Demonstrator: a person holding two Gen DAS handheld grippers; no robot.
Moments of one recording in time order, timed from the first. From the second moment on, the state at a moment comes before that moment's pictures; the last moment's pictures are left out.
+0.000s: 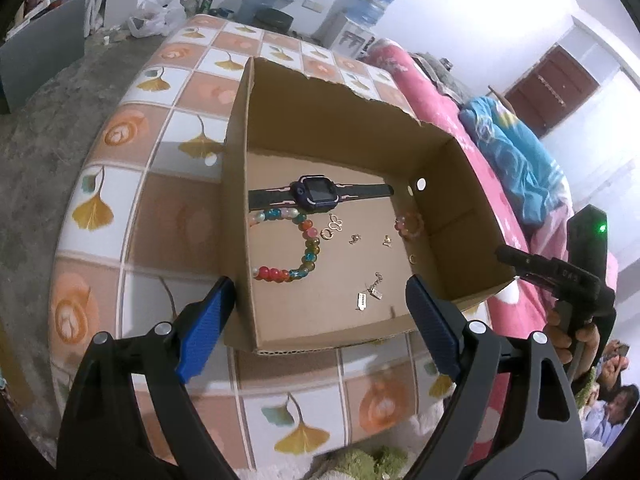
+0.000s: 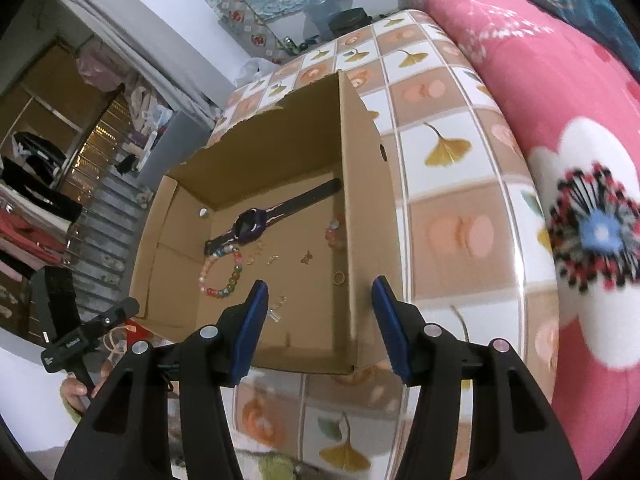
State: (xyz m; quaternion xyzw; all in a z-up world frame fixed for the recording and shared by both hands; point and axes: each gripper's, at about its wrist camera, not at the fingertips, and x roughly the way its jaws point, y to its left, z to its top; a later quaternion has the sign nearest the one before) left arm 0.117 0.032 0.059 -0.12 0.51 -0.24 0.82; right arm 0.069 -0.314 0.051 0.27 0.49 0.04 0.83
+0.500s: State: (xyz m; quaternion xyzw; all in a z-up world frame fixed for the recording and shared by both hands) left arm 0.088 0.034 0.059 -0.13 0.51 -0.24 0.82; right arm 0.028 -0.314 0.049 0.28 0.48 0.04 0.83
